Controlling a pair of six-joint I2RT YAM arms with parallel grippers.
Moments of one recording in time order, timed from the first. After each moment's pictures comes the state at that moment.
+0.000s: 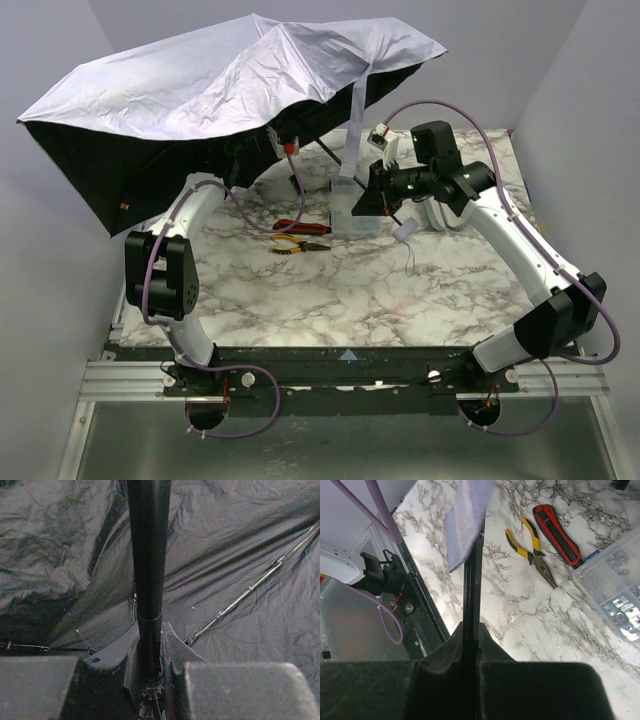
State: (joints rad) left arm -0.14 1.74 1.44 0.53 0.60 1.63; right arm 0.48 1.51 1.54 -0.75 -0.71 0.05
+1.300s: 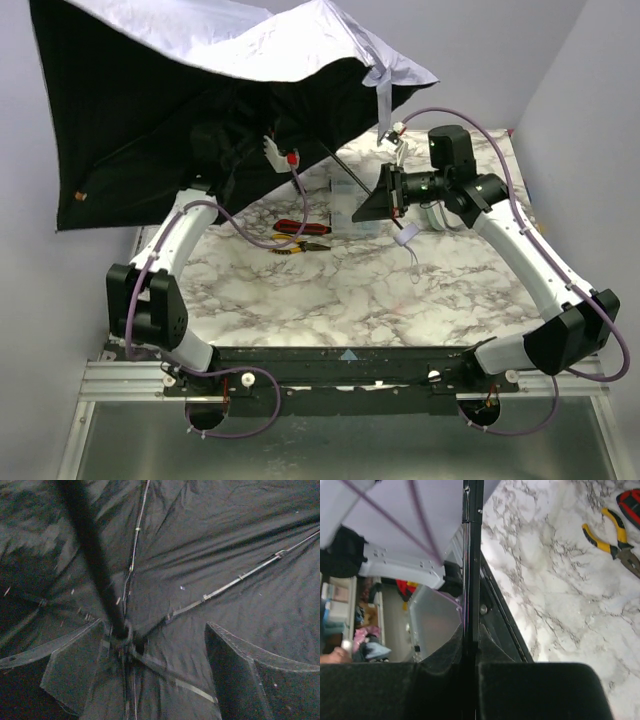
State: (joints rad) left arm -0.20 1.58 1.34 0.28 0.46 1.71; right arm 0.43 1.40 1.42 -0.59 -0.95 0.37
